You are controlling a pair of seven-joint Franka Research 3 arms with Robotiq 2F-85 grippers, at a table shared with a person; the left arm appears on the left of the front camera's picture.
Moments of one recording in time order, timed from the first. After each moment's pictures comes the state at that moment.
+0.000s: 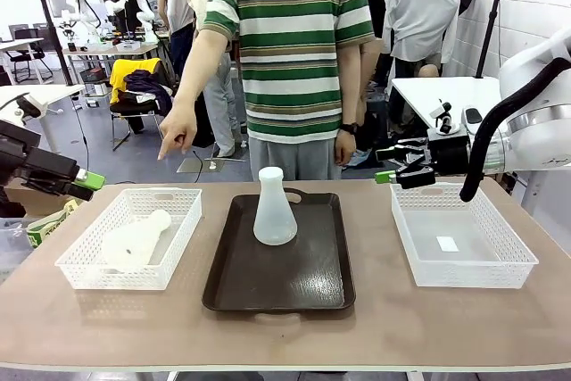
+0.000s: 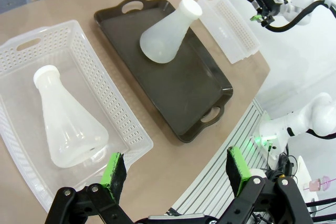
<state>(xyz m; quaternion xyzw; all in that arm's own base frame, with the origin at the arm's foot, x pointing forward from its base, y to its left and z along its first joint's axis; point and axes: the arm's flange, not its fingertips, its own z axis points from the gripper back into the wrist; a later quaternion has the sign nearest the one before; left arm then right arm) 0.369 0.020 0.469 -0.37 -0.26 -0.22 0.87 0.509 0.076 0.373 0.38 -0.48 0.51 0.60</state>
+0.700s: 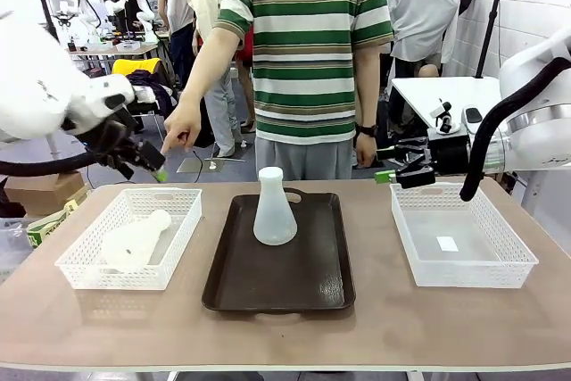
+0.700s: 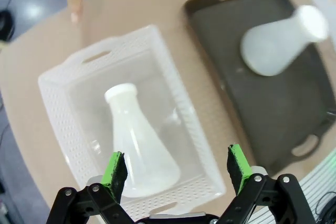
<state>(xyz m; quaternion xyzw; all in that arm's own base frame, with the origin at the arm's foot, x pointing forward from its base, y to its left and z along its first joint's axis) 0.477 -0.100 0.472 -0.07 -0.19 -0.18 0.96 0.509 0.076 0.373 0.38 -0.48 0.51 0.60</state>
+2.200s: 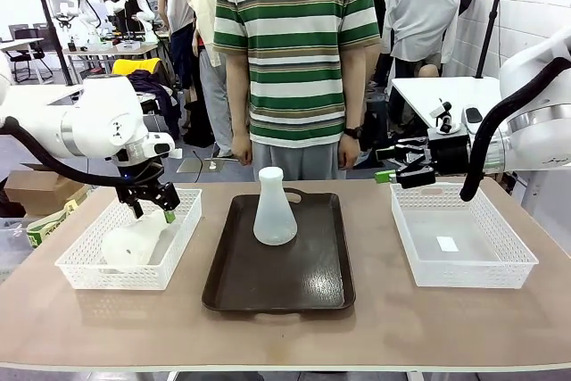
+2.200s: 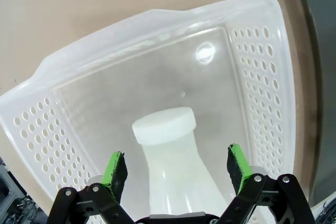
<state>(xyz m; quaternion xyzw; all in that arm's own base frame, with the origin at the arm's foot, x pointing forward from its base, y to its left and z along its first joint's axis) 0.588 -0.088 0.345 -0.02 -0.03 -0.16 0.99 0.509 0.076 0.374 0.38 -0.48 0.51 0.60</state>
